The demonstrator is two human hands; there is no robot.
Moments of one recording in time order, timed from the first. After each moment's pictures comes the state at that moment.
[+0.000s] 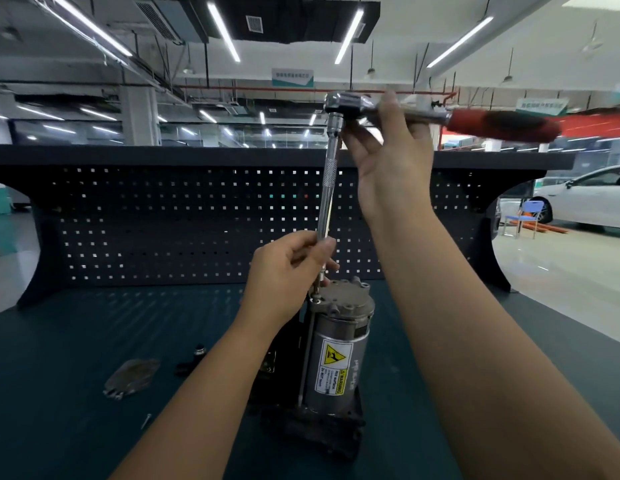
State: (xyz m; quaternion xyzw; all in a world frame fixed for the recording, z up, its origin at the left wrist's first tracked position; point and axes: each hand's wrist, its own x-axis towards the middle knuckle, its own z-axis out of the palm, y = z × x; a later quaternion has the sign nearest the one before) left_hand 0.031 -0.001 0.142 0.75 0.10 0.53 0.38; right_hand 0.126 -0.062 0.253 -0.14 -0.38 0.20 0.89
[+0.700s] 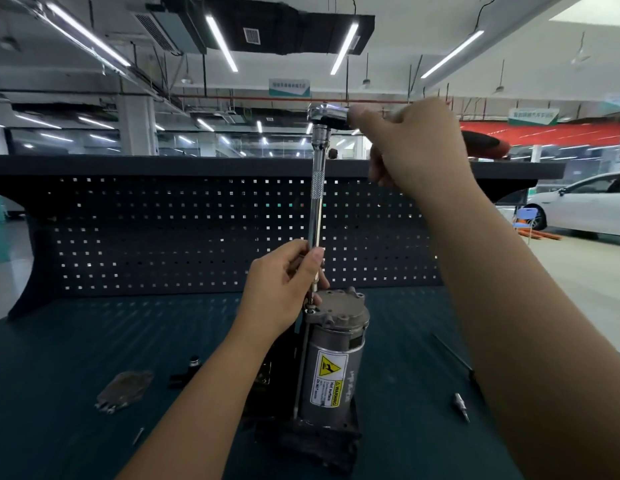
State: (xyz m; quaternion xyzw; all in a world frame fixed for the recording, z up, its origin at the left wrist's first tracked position) left_hand 0.032 0.000 0.142 0.76 0.08 0.51 0.38; right_hand 0.137 -0.107 0.275 -0.65 -0.48 -0.20 0.56
